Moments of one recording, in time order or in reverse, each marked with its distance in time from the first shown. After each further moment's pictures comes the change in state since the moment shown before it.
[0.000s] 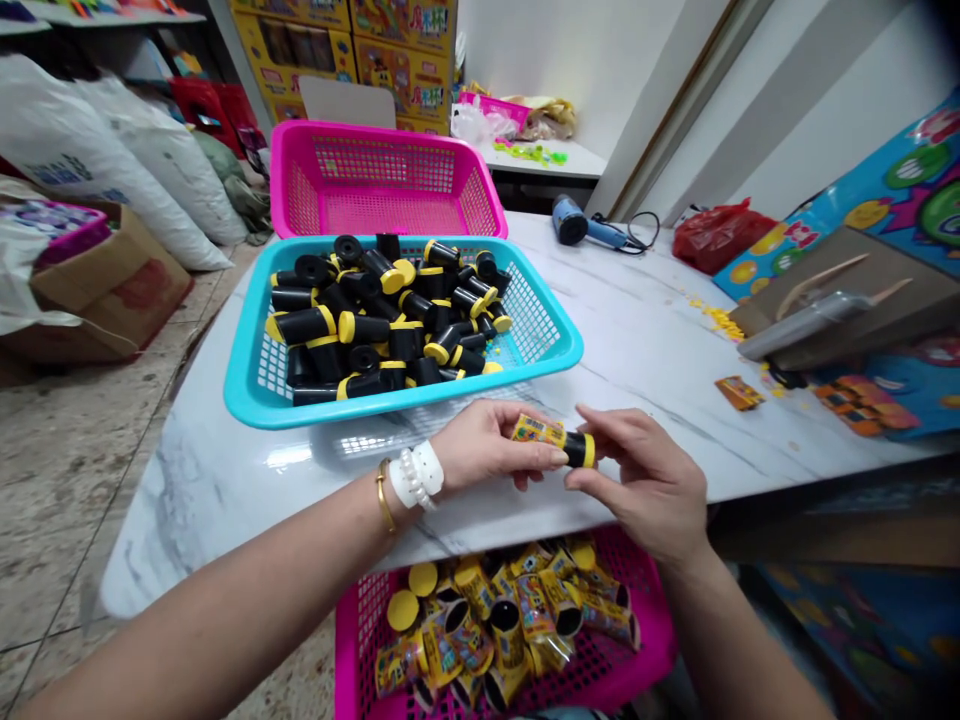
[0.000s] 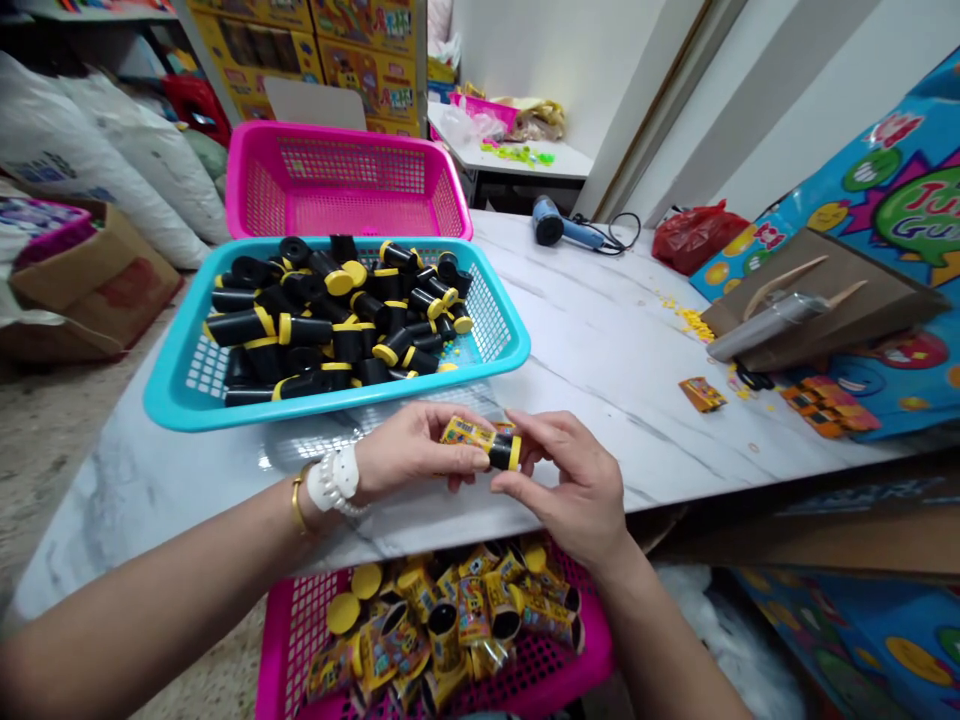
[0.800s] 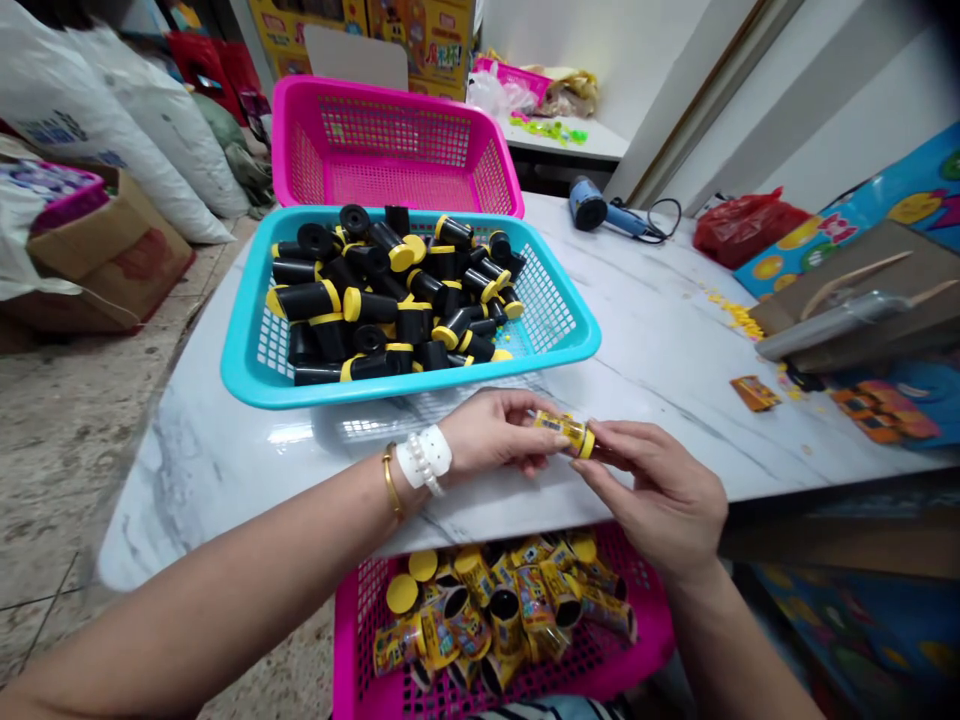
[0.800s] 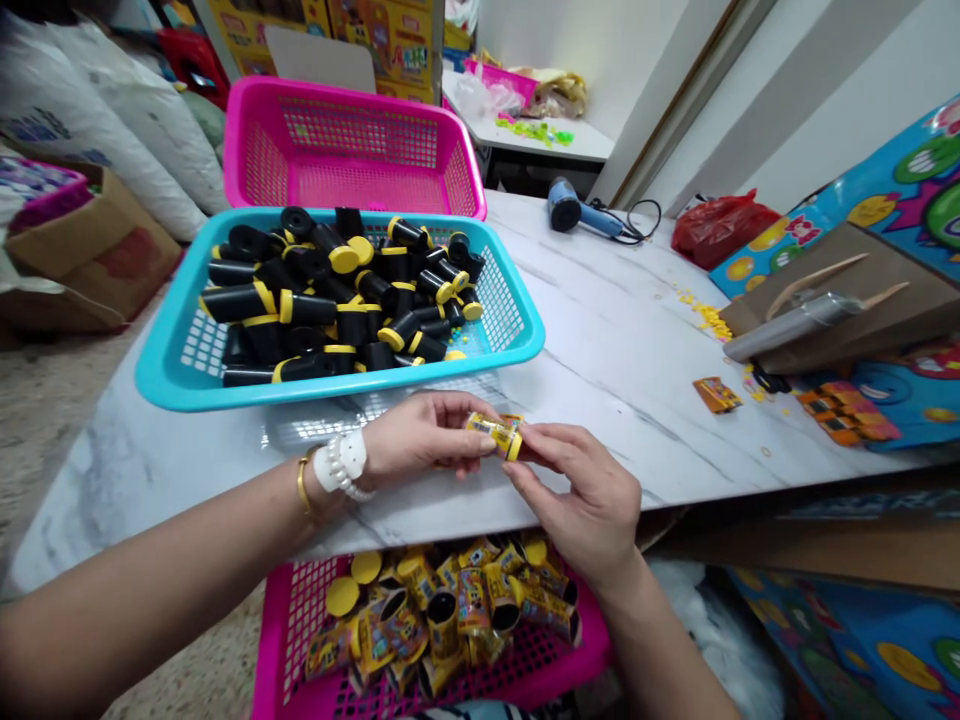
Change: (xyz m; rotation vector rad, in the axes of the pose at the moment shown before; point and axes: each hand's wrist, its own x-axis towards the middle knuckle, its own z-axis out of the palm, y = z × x) left_hand 0.005 -0.006 -0.002 -0.088 0.057 -0.052; right_hand -0.017 0.003 0.005 -0.072 0.098 0.037
